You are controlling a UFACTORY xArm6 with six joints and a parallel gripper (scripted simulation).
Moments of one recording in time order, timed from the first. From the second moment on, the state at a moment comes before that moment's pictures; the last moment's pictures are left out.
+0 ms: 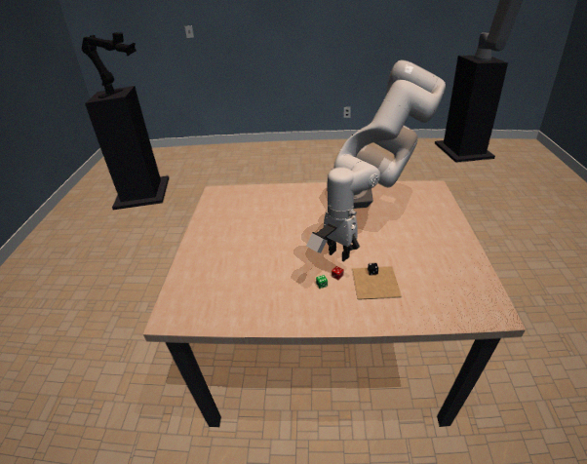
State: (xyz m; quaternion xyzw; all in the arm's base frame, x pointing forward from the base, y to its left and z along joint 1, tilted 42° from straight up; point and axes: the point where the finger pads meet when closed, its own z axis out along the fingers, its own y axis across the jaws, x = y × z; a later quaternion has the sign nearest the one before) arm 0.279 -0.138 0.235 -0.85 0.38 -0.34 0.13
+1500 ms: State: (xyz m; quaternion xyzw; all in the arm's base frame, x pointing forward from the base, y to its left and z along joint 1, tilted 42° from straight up) arm 0.297 -0.140 0.216 -0.85 0.38 -0.34 0.13
